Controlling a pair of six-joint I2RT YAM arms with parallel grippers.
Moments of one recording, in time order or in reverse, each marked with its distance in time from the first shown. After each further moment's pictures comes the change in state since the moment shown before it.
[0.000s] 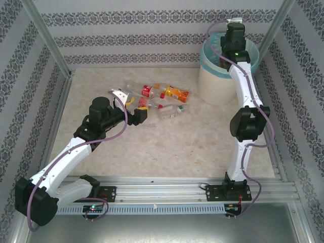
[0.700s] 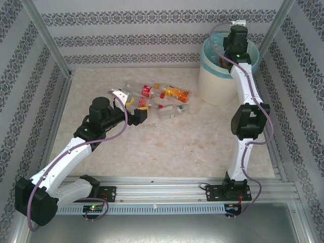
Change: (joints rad) left arm 0.000 0.000 -0.001 0.000 0.000 -0.002; right arm -0.039 0.040 -0.045 0.108 -0.034 0.032
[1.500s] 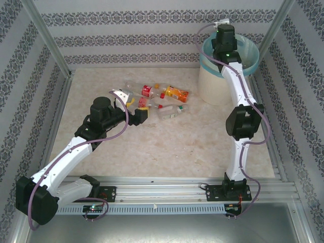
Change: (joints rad) left arm 0.000 0.013 -0.002 0.000 0.000 0.000; right arm 0.105 0.018 0.096 -0.080 0.091 -0.198
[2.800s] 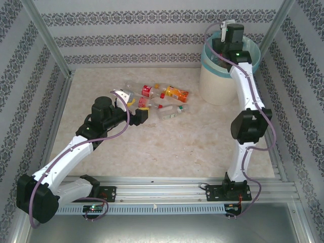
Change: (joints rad) left arm 0.000 0.019 0.000 0.000 0.000 0.000; right arm -0.046 -0.136 -0.084 -0.121 -0.322 0.177
